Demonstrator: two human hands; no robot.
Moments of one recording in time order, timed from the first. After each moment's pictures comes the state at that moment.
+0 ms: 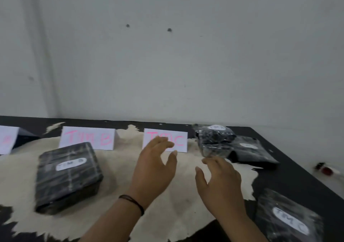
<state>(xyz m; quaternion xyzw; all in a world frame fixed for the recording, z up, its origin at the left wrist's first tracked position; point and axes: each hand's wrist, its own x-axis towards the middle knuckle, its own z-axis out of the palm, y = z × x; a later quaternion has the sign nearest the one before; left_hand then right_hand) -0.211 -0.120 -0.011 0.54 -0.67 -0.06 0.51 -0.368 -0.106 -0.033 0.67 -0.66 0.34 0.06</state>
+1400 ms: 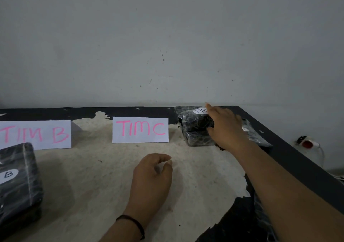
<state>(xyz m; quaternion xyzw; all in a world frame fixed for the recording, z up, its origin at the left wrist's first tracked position) -0.263 -0.170 -0.075 0.58 -0.58 -0.28 0.50 -0.458 -0.255 -0.003 0.71 -0.68 0.14 0.07</state>
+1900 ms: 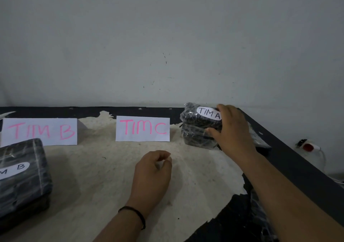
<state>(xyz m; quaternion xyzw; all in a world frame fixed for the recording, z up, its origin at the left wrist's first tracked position) -0.261 -0.168 -0.073 0.57 -0.58 -0.29 0.50 -0.461 -0.226 -0.005 0.69 -0.64 0.31 0.13</state>
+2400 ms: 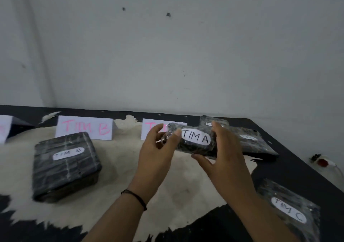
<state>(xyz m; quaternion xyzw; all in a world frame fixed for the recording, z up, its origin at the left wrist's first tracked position) -0.226 -0.114 -0.004 0.46 -0.48 -0.42 0.62 -0.383 -0.108 -0.005 0.74 -0.53 0.41 0.07</state>
